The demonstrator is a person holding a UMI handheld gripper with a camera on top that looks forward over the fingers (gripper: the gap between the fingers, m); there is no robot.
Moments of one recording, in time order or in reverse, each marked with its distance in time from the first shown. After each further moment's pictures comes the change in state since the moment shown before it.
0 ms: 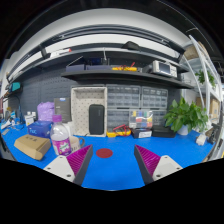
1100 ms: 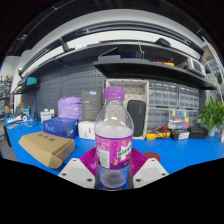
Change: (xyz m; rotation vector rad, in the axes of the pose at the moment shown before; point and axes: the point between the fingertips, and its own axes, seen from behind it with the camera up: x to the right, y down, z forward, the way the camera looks) arm -0.184 0.039 0.087 0.062 -0.211 -0.038
